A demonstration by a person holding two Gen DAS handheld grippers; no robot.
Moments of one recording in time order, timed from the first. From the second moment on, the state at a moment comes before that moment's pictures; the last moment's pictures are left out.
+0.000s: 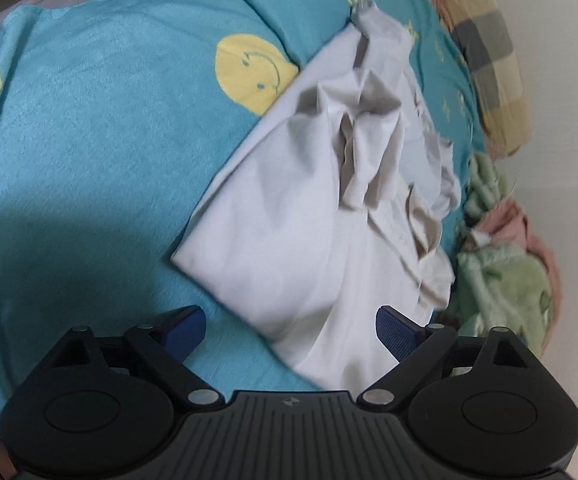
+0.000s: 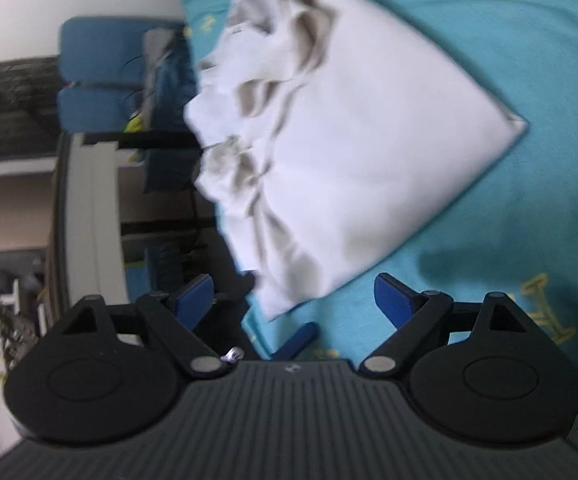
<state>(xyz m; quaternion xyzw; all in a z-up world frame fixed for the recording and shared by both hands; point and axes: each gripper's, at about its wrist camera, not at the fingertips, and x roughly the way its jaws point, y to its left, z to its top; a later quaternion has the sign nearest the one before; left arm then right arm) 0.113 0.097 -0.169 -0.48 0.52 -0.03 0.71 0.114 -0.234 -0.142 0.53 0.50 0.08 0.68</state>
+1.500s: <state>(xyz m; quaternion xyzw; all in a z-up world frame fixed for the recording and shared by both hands) -0.030 0.140 0.019 -0.51 0.36 -0.02 0.78 -0.017 -0.268 -0.009 0.52 0.31 0.02 0.79</state>
